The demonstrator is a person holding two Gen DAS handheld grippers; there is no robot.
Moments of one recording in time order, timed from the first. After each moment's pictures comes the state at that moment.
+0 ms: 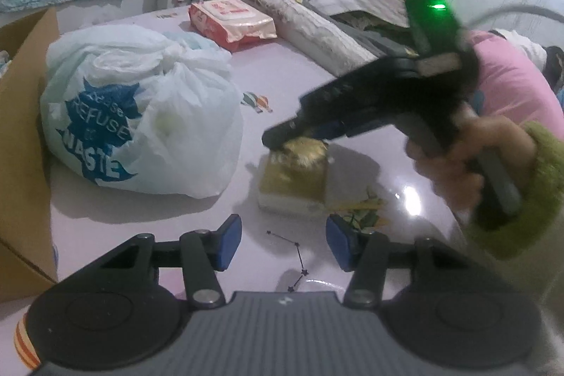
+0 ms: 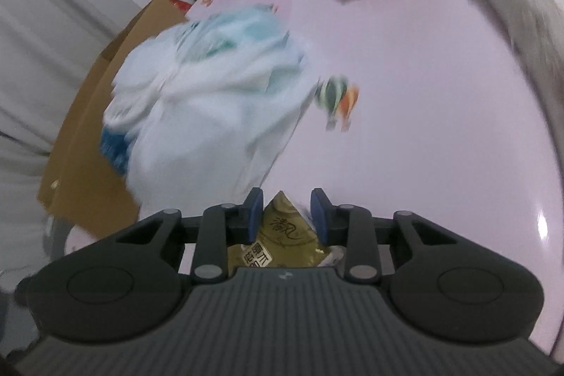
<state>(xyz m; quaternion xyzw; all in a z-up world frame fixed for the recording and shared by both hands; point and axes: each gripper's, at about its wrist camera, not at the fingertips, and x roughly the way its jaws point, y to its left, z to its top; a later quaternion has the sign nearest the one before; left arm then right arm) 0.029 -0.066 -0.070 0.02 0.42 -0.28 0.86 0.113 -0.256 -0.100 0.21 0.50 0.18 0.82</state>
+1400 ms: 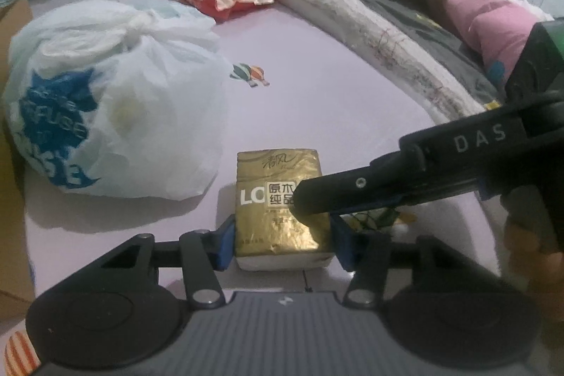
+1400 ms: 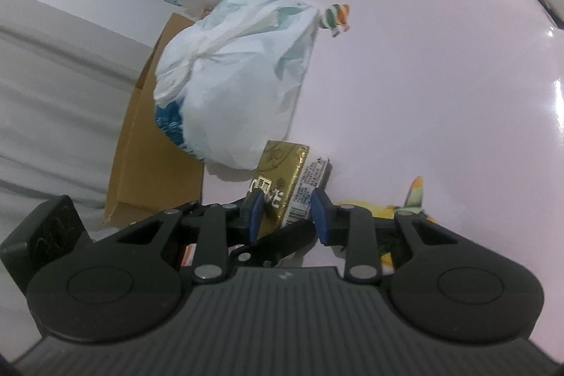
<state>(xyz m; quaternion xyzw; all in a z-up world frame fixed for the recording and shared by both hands) 0.051 -0.095 -0.085 0.05 0.45 -0.27 0.85 0.033 -0.261 -0.101 0.38 0.47 0.17 0.78</state>
